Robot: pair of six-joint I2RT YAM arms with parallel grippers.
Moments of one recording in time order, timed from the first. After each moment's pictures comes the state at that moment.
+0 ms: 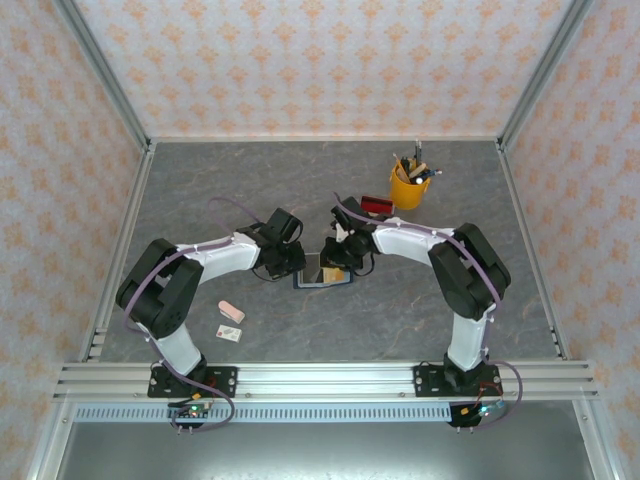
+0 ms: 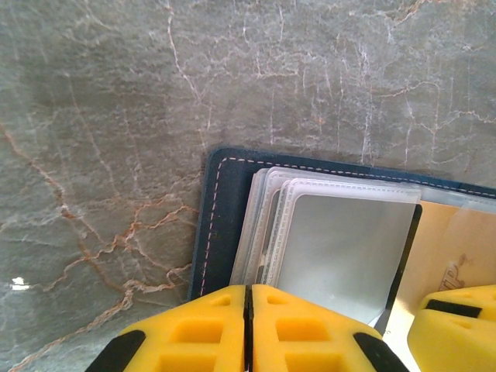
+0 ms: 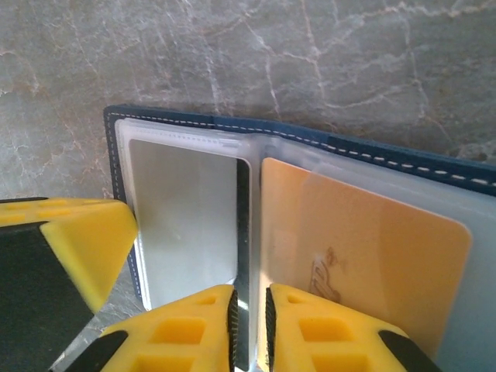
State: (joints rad) left arm -0.53 1.71 0.94 -0.38 0.15 -0.91; right arm 0.64 1.86 1.15 -0.45 -0.42 0.70
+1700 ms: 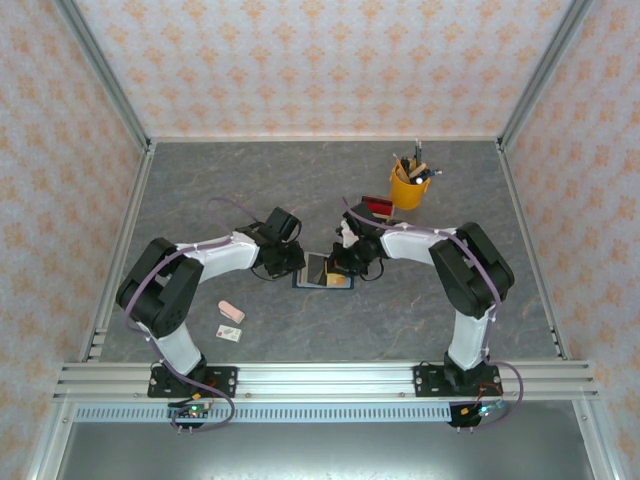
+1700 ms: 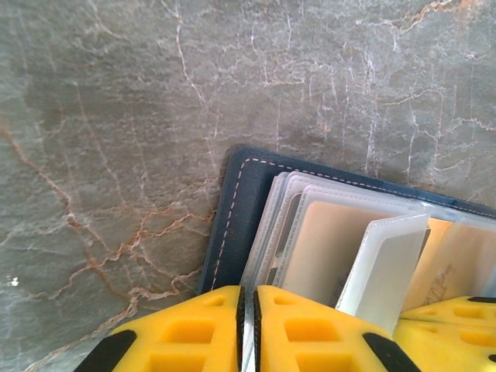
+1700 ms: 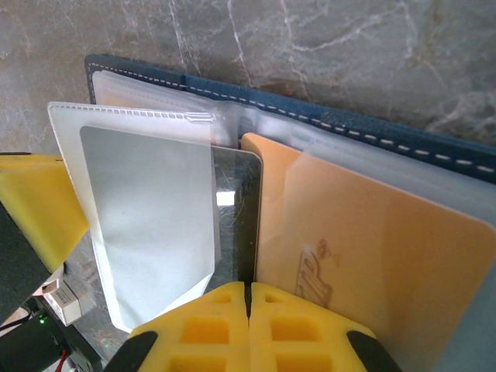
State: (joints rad) left arm -0.51 1.71 0.94 -0.38 0.16 -0.91; right arm 0.59 1.86 1.04 -0.35 -0.56 0.66
